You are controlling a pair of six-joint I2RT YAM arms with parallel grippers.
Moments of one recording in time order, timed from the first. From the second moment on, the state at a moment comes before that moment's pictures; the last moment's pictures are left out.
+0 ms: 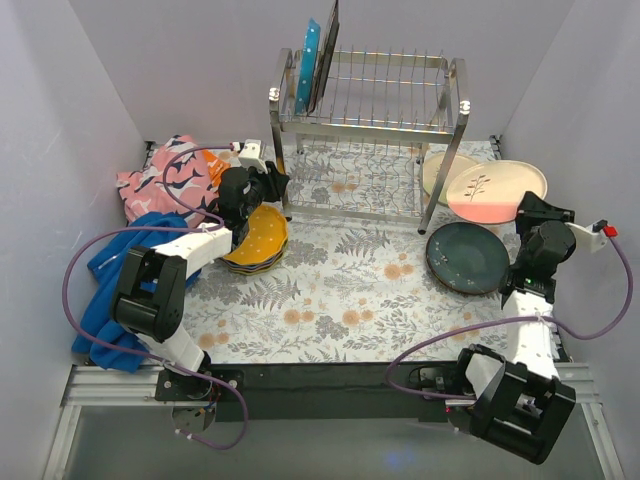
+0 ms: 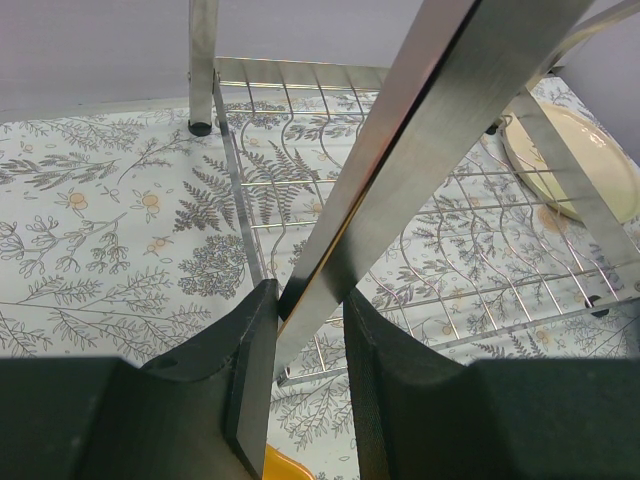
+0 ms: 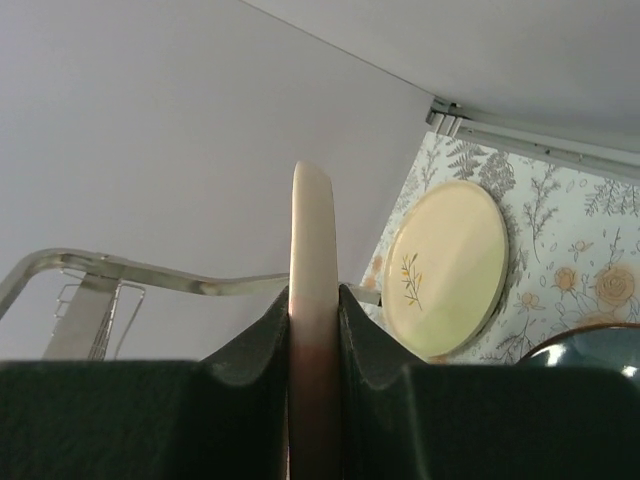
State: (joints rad) left arm -0.33 1.64 0.96 0.54 0.10 -0.26; right arm -0.39 0.90 0.54 0.37 0.10 1.12
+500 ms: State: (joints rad) left arm -0.33 1.64 0.94 0.57 0.11 -0.27; right arm -0.38 1.22 0.41 0.75 0.11 1.20
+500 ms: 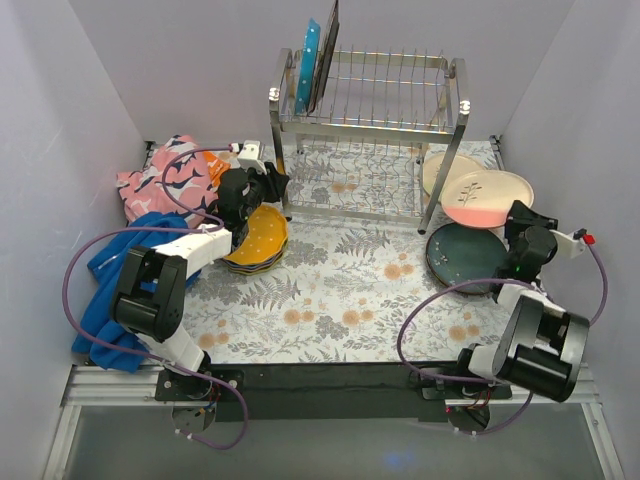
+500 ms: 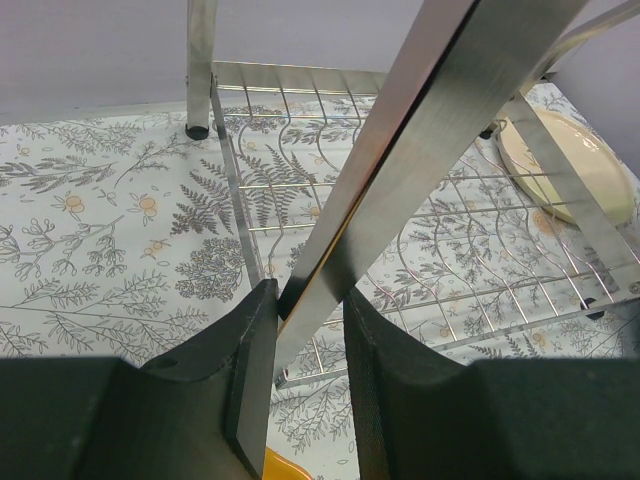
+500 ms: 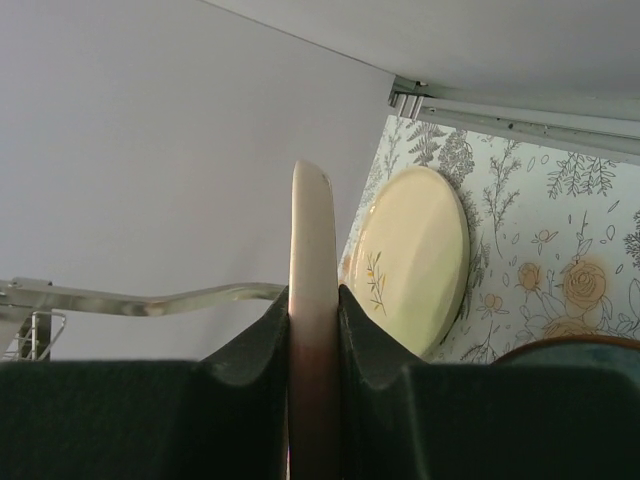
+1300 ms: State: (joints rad) left arm -0.33 1.62 0.91 0.60 0.11 -0.25; right arm -0.26 1.85 0.73 1.04 0.23 1.20
